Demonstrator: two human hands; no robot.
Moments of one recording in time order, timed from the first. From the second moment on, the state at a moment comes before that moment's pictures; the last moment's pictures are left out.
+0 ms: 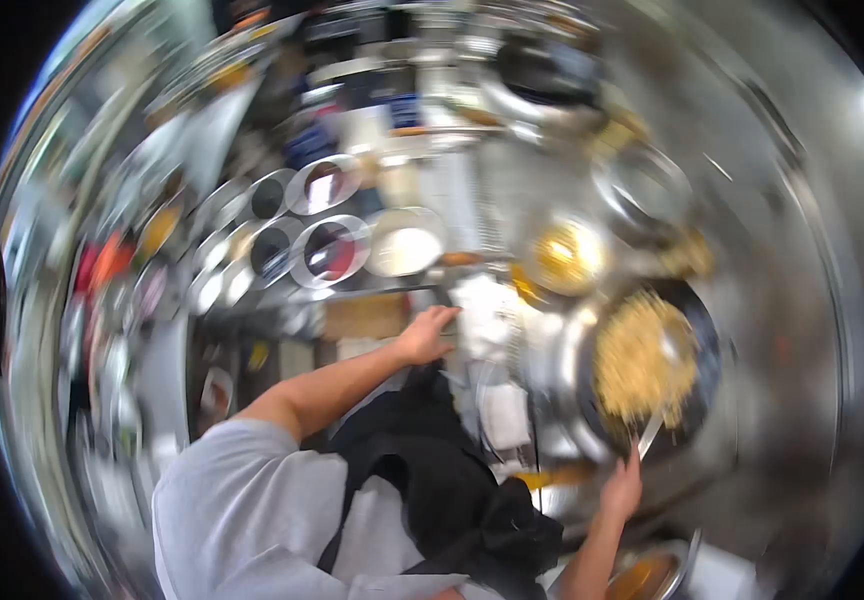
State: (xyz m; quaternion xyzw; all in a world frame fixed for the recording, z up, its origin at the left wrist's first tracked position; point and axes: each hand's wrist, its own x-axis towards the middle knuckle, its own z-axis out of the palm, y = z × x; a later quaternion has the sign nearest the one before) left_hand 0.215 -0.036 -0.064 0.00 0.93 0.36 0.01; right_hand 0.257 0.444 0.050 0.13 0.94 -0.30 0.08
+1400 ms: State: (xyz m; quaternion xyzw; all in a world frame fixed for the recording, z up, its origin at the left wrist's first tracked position) left_hand 0.946 -0.357 -0.065 -0.86 0.46 0.06 -0.19; right_hand 0.617 -0.458 0.159 -0.94 0.21 -0.06 0.25
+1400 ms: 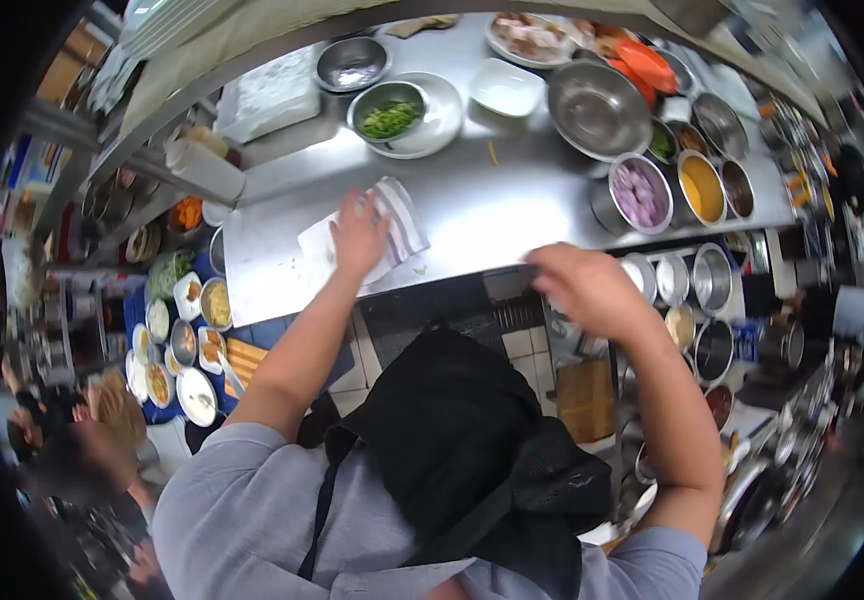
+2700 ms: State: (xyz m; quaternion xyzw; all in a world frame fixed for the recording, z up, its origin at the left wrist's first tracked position) left_hand 1.015 -0.509 -0.096 -0.82 0.12 0.28 -0.48; right_hand 0.809 -0.726 -0.033 -0.75 0.47 -0.08 0.46
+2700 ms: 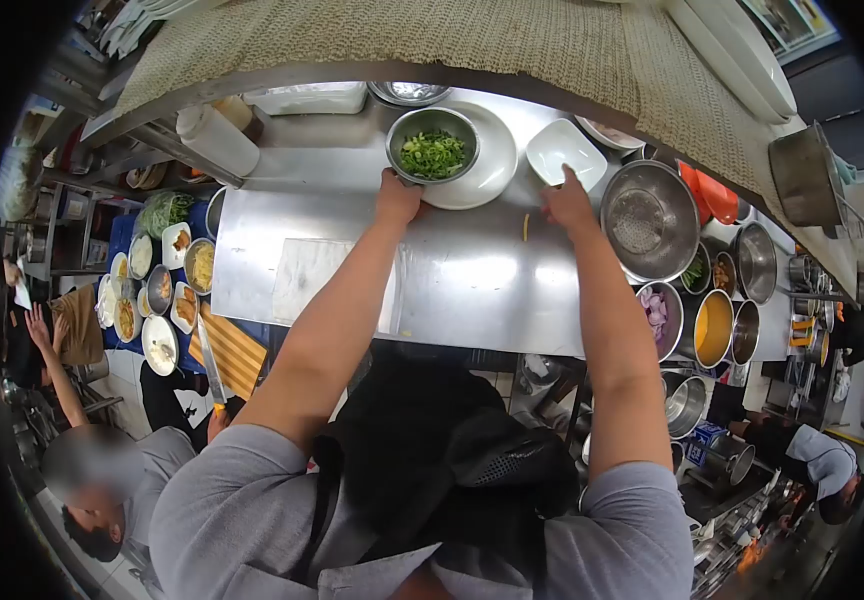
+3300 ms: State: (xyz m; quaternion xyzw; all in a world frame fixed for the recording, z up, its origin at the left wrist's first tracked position) left_hand 1.074 -0.320 -0.075 -0.75 0.03 0.34 -0.56; right_hand 0.739 -0.560 -0.037 -0.88 0.27 0.07 0.39
